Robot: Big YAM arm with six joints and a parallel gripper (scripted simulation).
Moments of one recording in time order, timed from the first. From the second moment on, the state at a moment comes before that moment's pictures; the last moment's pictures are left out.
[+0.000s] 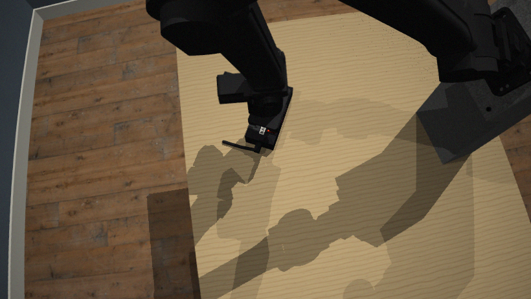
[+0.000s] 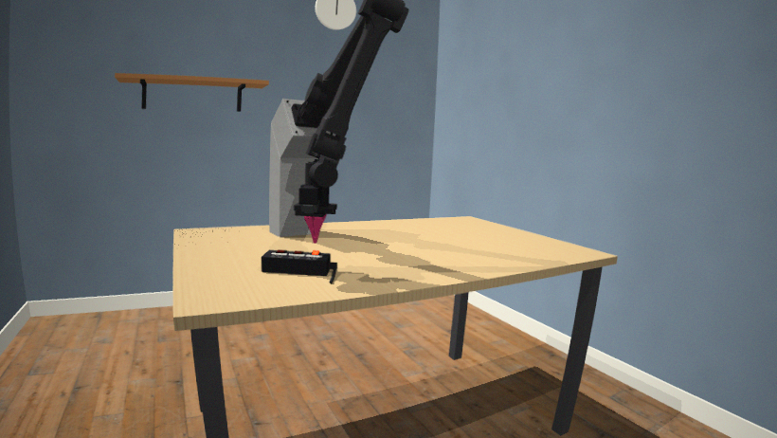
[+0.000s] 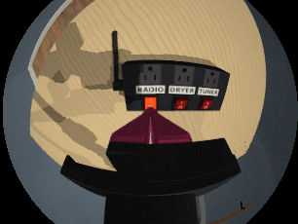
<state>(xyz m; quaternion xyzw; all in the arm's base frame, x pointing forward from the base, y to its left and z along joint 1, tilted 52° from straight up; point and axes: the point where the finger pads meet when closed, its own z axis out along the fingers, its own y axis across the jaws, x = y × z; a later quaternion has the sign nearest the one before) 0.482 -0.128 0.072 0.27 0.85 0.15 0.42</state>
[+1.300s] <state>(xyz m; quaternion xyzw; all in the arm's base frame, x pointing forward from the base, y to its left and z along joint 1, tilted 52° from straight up) 0.468 -0.140 0.076 0.19 0.88 0.11 0.43</state>
